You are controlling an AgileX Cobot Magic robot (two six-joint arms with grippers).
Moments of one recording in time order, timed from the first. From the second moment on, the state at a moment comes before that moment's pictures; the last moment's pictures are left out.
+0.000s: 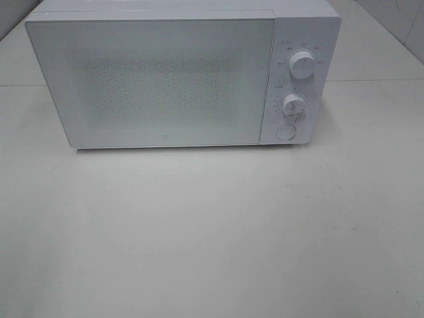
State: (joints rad) left arm 0.02 0.00 -0.50 -0.09 1.04 0.07; right arm 0.07 0.17 -0.57 -0.13 0.94 0.08
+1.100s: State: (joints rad) left arm 0.02 0.00 -0.50 -0.09 1.04 0.07; right arm 0.07 0.68 -0.57 -0.12 0.39 0.08
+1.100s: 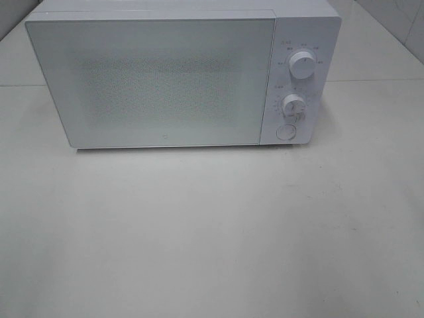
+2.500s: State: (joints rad) left arm 0.02 0.00 -0.50 -0.09 1.04 0.07; right arm 0.18 1.22 -0.23 0.23 -0.78 -0.07
